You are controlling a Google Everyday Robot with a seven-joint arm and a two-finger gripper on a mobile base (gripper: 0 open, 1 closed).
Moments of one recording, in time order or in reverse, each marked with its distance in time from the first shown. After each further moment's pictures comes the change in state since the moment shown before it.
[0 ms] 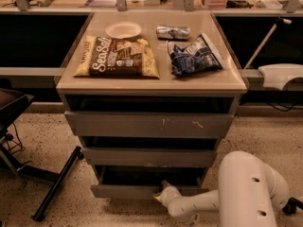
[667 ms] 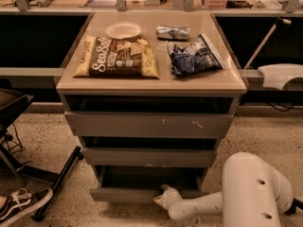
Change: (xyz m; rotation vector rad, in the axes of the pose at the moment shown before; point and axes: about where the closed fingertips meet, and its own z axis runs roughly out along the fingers) arm 0.003 0.010 -0.012 -0.007 0.015 0.020
